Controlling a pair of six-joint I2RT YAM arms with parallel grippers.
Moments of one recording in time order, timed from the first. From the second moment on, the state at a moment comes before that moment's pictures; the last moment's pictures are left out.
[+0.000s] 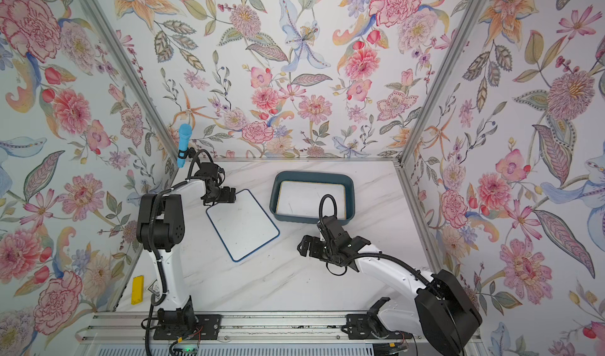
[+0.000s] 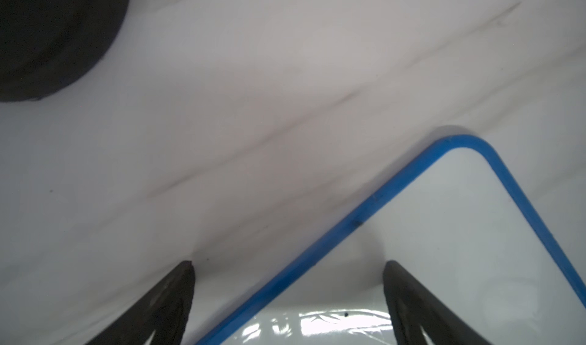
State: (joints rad) left arm -0.04 2.14 1.51 -0.49 0.05 -0.01; right arm 0.69 1.24 0.65 -0.33 -0.21 0.82
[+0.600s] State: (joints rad) left arm -0.04 1.74 0.99 -0.45 0.24 -0.15; right arm 0.71 1.21 0.53 -0.20 -0.27 0.84
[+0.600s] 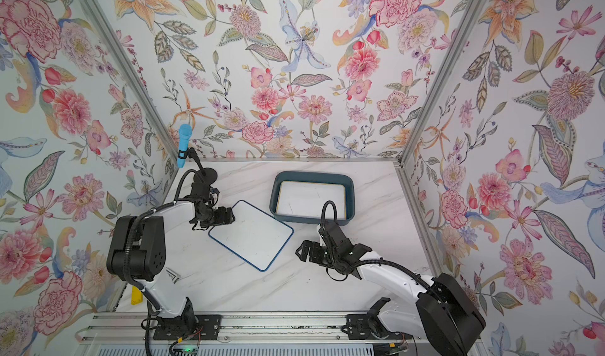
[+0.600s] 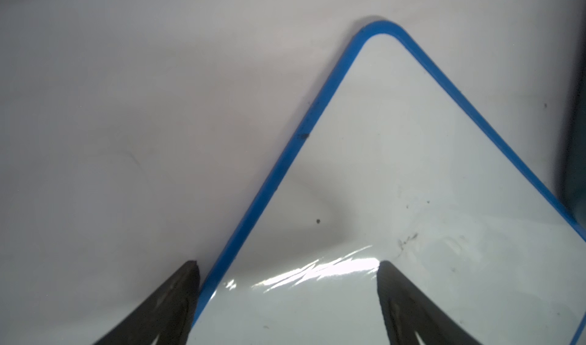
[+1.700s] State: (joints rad) left arm -0.47 1.38 0.54 -0.08 0.38 -0.69; right arm 0.58 1.06 0.31 -0.07 -0.29 0.87
